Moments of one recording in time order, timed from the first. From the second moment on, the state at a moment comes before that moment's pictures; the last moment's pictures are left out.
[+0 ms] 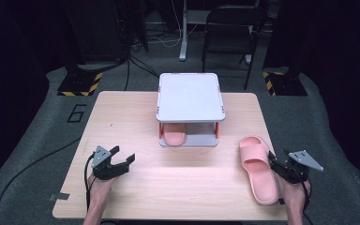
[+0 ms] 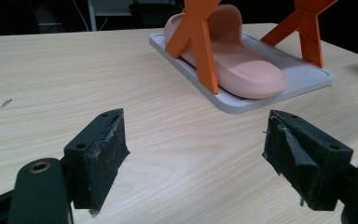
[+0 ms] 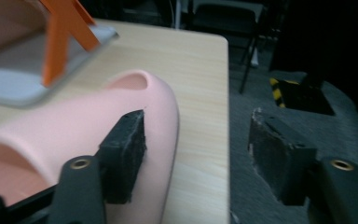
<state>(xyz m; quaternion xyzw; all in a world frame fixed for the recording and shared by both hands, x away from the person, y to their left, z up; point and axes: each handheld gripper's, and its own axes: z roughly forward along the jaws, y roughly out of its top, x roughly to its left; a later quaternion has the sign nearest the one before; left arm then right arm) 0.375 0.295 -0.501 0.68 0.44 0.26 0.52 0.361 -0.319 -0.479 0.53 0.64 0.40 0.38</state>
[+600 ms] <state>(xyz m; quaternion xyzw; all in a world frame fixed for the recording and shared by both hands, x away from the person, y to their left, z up) 0.376 0.300 -0.503 0.68 0.44 0.26 0.52 0.352 -0.313 -0.490 0.48 0.66 0.46 0.35</state>
